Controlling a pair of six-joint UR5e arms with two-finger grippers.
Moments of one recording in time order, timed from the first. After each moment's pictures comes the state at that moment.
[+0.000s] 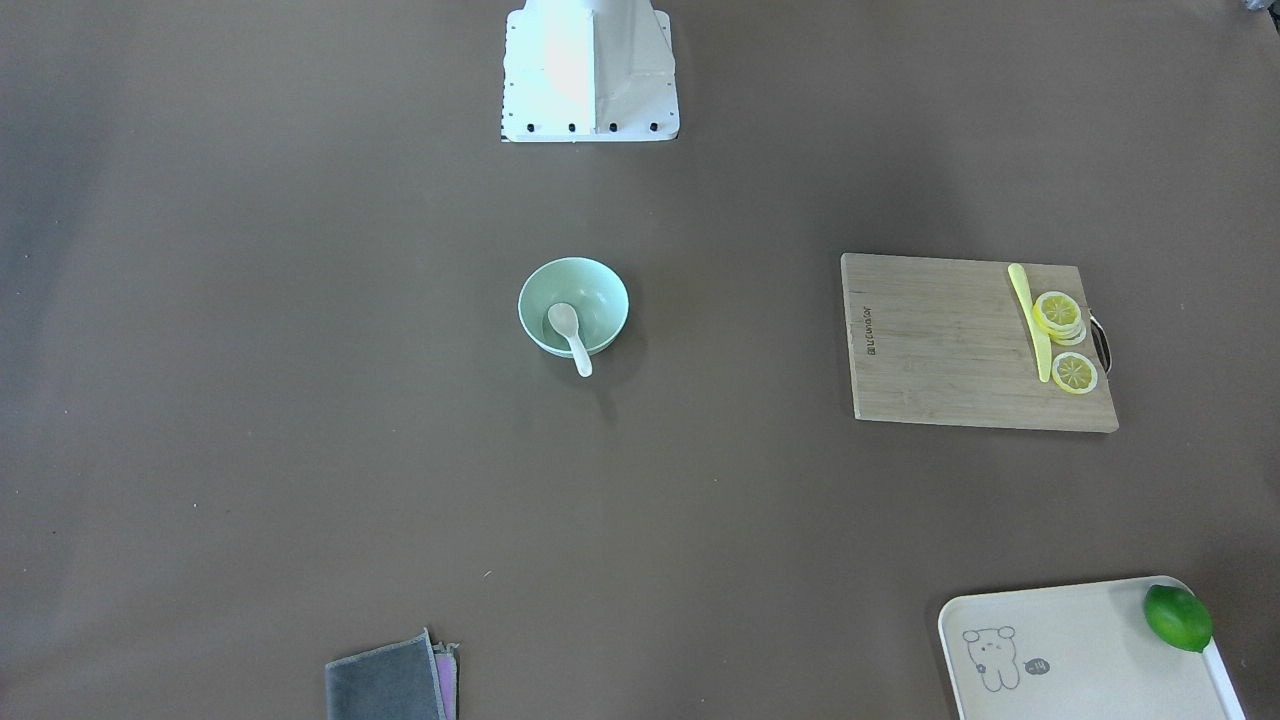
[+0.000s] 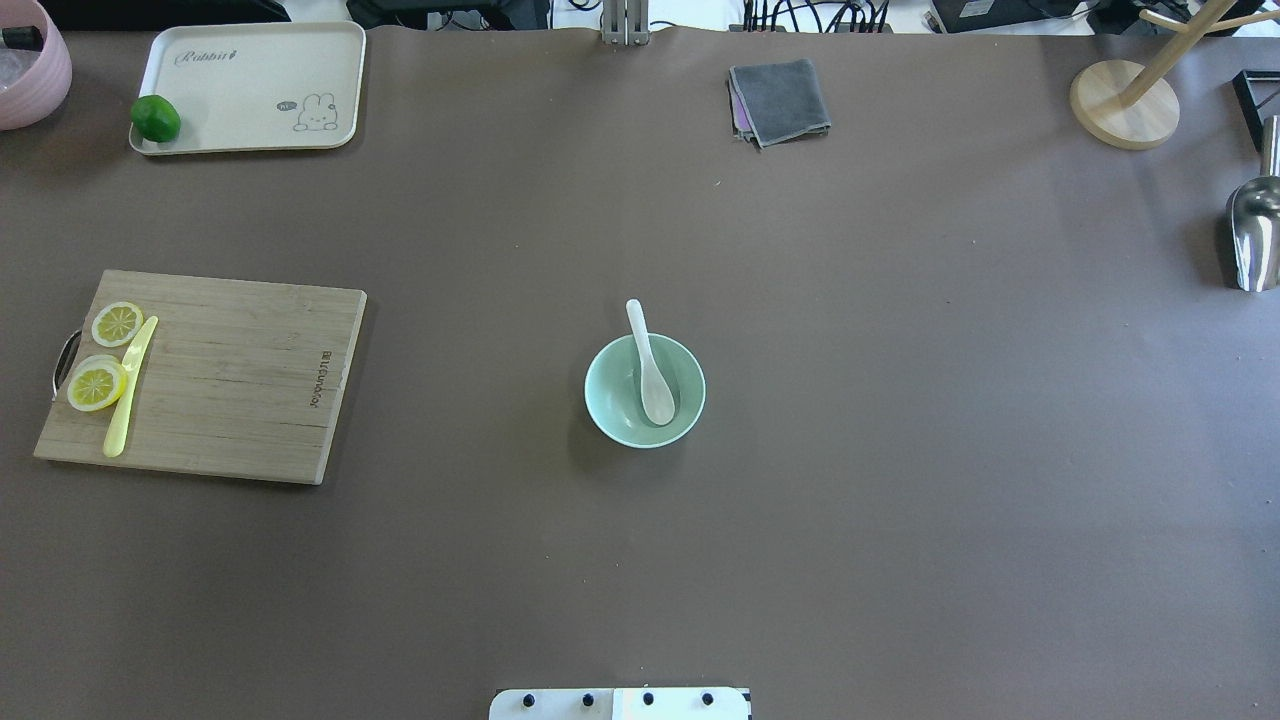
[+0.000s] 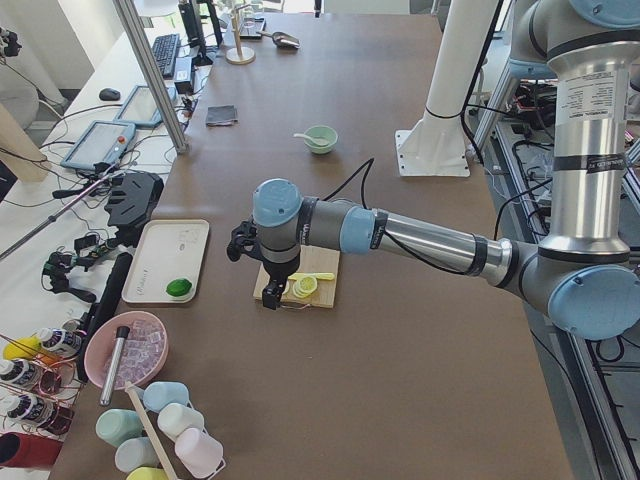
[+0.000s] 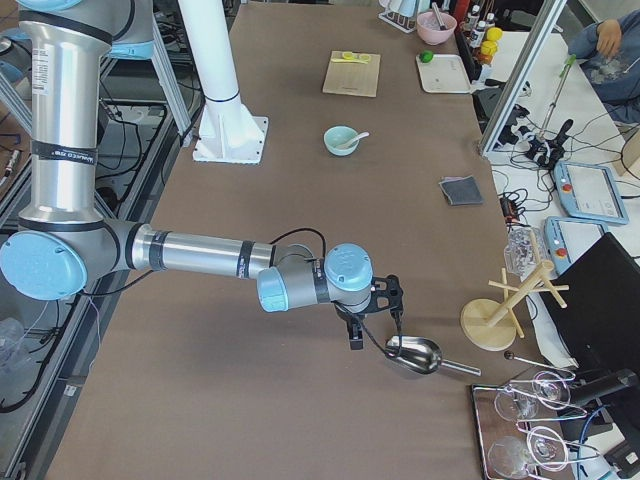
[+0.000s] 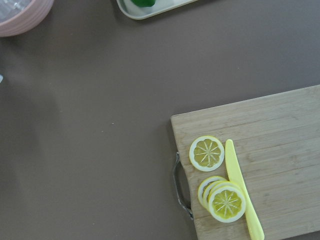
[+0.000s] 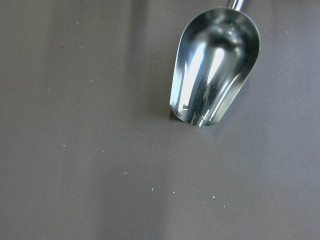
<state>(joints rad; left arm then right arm) -1.53 -1.51 -1.86 -1.49 -2.38 0.16 1.54 -1.68 1.59 -1.26 2.40 0.09</state>
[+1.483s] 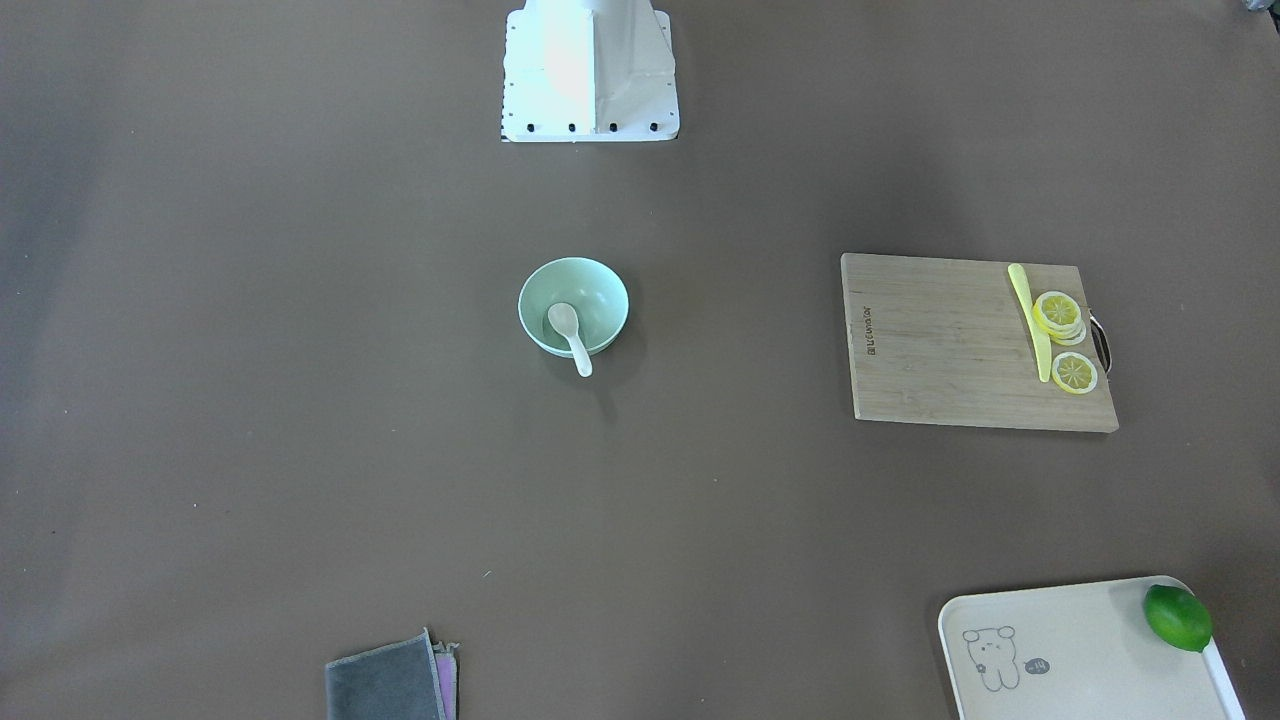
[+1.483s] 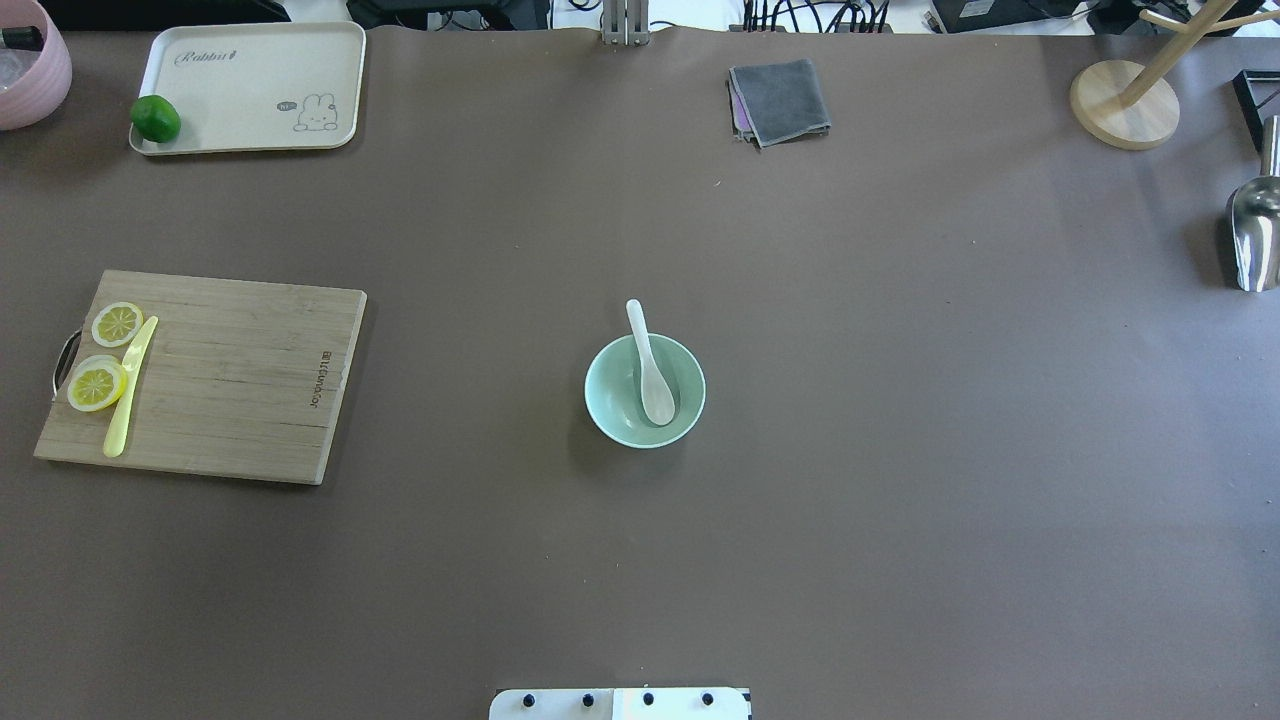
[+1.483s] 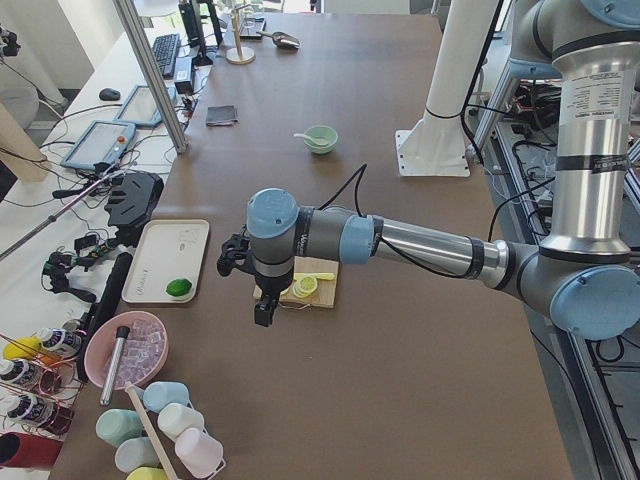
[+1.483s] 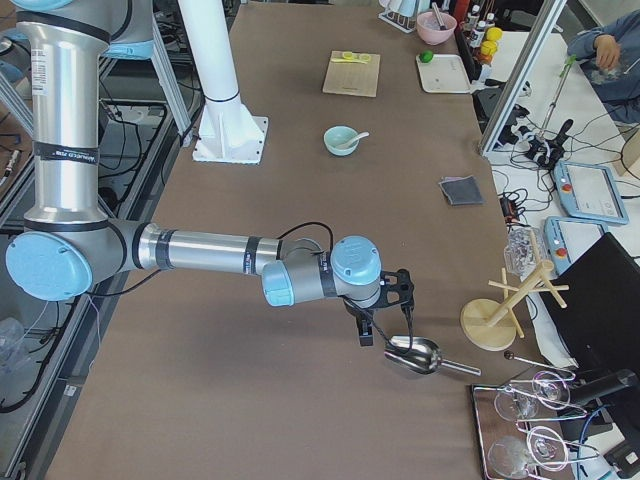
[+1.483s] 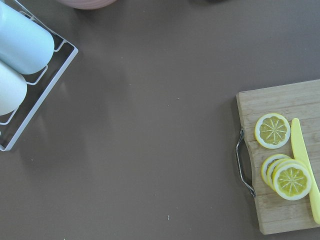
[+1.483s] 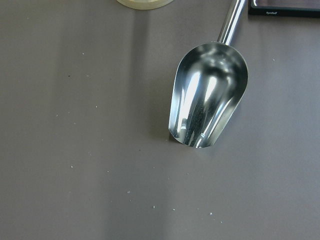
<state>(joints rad) -1.59 -1.54 -1.81 -1.50 -2.34 0.17 1.58 -1.64 1.60 -1.29 2.42 0.09</state>
